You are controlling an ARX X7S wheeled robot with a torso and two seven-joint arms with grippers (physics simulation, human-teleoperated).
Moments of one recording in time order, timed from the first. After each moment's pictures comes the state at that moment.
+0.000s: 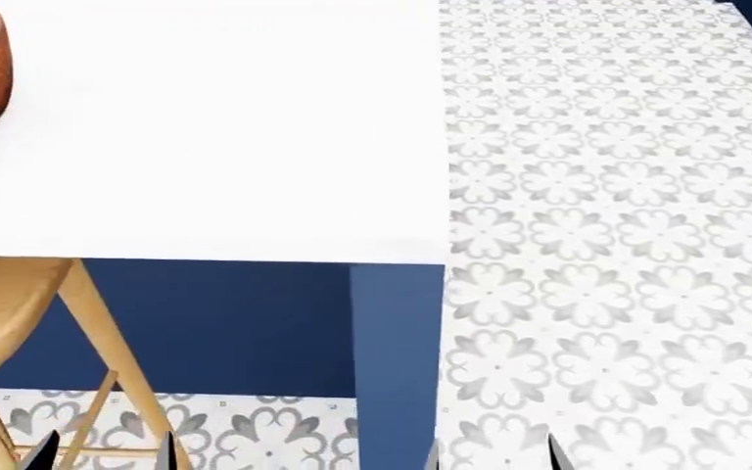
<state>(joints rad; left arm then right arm) -0.04 -0.15 0.20 -0.01 -0.24 0.04 -0.18 0.00 0.18 -0.22 -0.06 0.07 -0.05 0.20</state>
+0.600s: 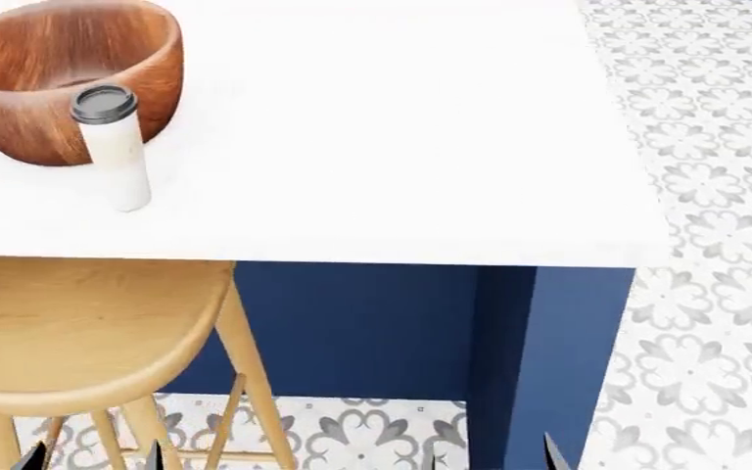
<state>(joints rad) 0.00 -0.19 0.21 0.01 -0.26 0.06 -0.19 0.01 0.19 -0.25 -0.05 0.07 -0.06 0.21</state>
